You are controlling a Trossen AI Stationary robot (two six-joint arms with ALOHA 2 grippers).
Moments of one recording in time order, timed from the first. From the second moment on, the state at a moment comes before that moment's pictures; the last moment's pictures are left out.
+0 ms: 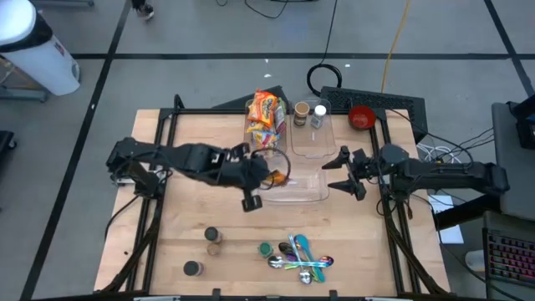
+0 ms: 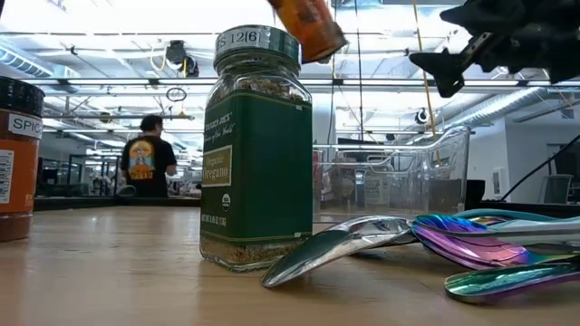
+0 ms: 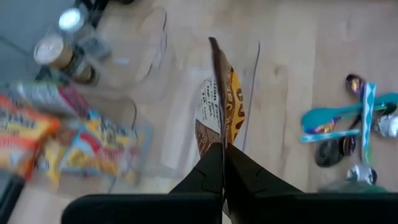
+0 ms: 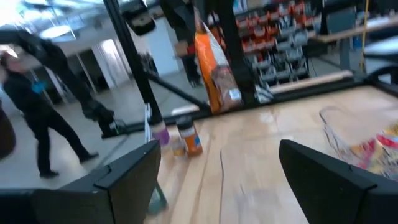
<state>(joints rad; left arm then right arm) -0.20 1.72 1.89 -1.08 -0.32 -0.27 -0.17 0.58 0.23 0.40 -0.37 0.30</state>
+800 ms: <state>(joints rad) -0.06 1.85 1.89 -0.92 -0.15 0.06 -0.15 1.06 0.45 0.62 -0.37 0.24</state>
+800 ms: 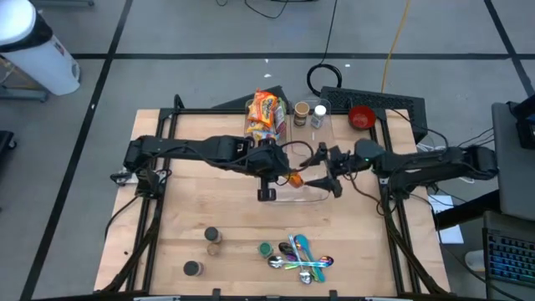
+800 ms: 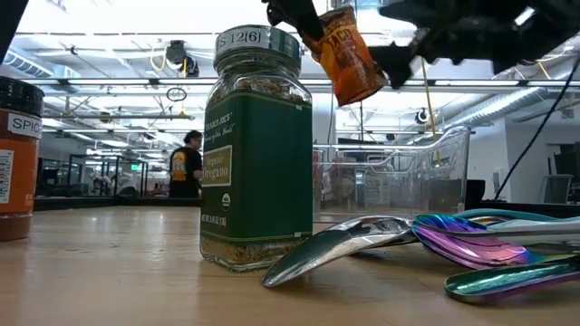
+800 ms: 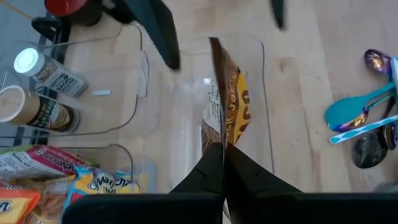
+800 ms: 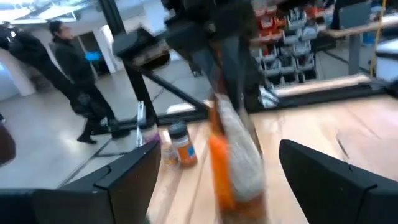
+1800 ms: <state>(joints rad) -0.06 1.85 1.89 -0.91 -0.13 0.07 -0.11 1.21 0.53 0.66 -0.33 0.19</state>
